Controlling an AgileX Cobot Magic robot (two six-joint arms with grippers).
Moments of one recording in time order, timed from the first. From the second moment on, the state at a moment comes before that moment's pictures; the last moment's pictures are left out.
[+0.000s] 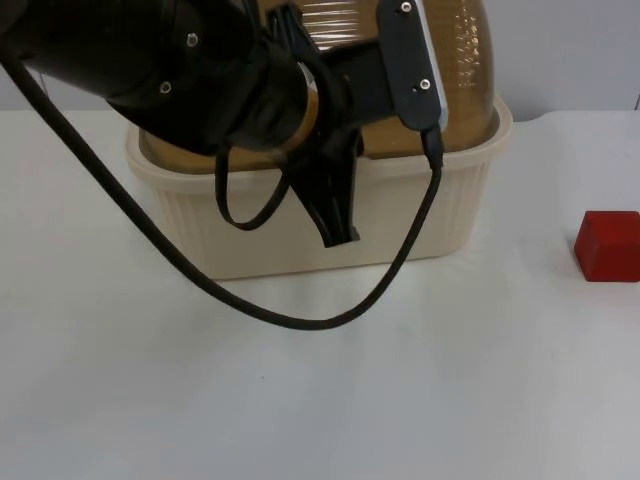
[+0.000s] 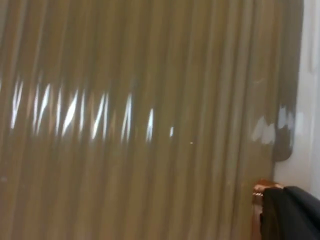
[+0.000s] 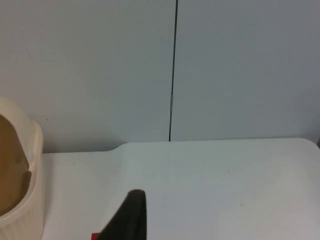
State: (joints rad) right arm 0.07 0.57 -0.89 -0.28 0.70 0.20; left arm -0.70 1.88 -1.08 1.74 0.23 -0.89
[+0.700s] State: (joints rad) right arm 0.07 0.57 -0.89 -0.28 0.70 0.21; left arm -0.70 1.91 -1.08 1.73 0.21 -0.89
